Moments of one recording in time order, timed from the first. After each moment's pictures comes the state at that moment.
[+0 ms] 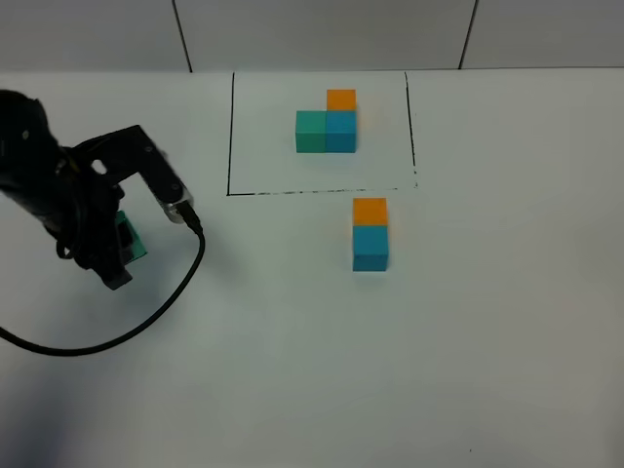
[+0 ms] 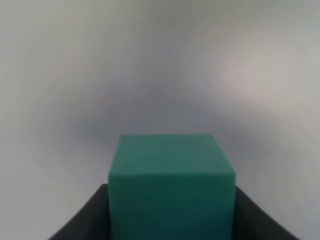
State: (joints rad) left arm -0.26 1.74 -1.08 -0.02 0.68 0.81; right arm 0.02 -0.01 -0.50 0.01 1.05 0.08
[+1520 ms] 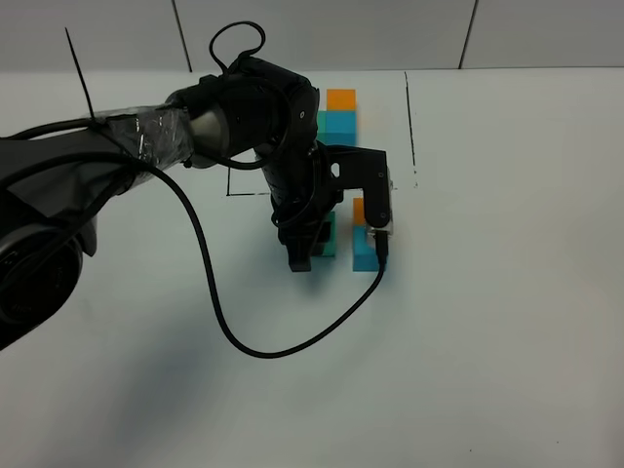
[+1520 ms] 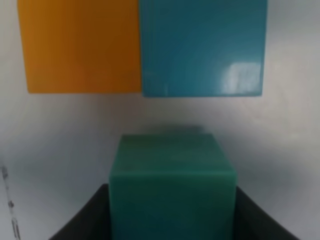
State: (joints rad) left arm -0.62 2.26 -1.73 -0.10 0.87 0.99; right arm 0.02 -0.01 -0.50 0.01 1.05 0.08
